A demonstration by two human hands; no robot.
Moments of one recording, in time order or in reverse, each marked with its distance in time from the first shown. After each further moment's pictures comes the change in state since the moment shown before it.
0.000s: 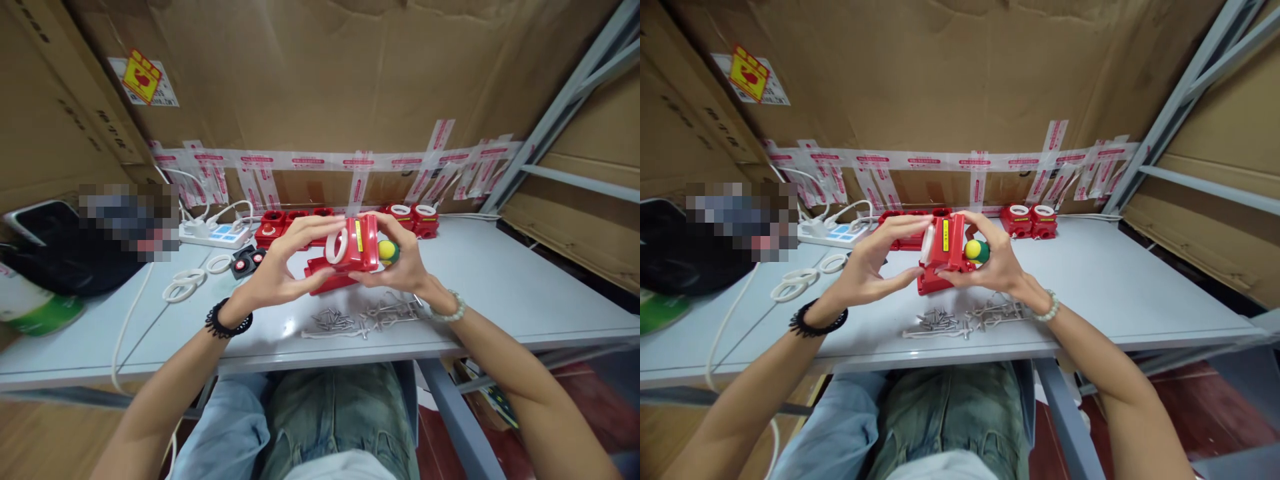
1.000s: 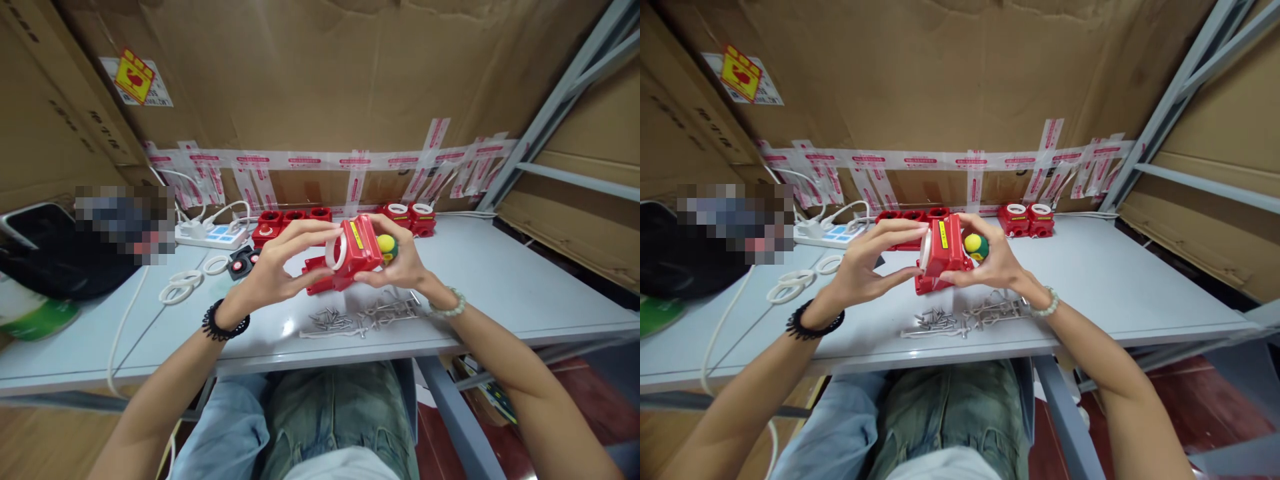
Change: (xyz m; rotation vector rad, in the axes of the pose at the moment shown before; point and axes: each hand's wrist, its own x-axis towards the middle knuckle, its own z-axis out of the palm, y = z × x) left_hand -0.001 -0.002 -0.003 0.153 0.013 0.082; right_hand 0.001 0.003 -0.004 0.134 -0.067 0.069
